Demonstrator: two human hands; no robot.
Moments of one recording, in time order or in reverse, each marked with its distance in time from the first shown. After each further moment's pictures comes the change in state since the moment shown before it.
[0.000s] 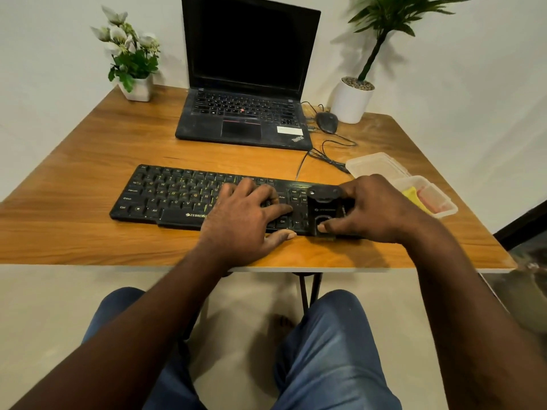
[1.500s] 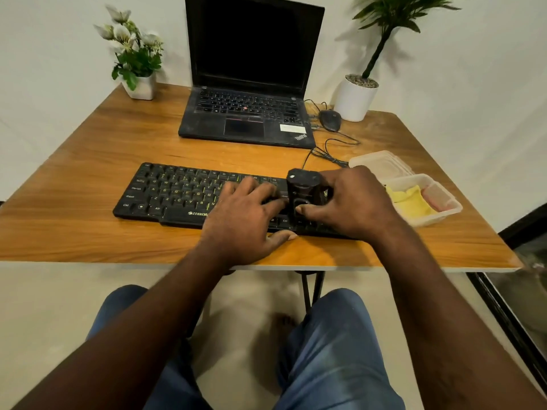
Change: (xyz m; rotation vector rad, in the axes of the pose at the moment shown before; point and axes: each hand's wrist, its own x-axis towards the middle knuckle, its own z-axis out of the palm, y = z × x) left_hand -0.002 -0.003 0.006 0.002 0.099 0.019; right_hand 0.010 -0.028 0.023 -0.072 0.215 -0.093
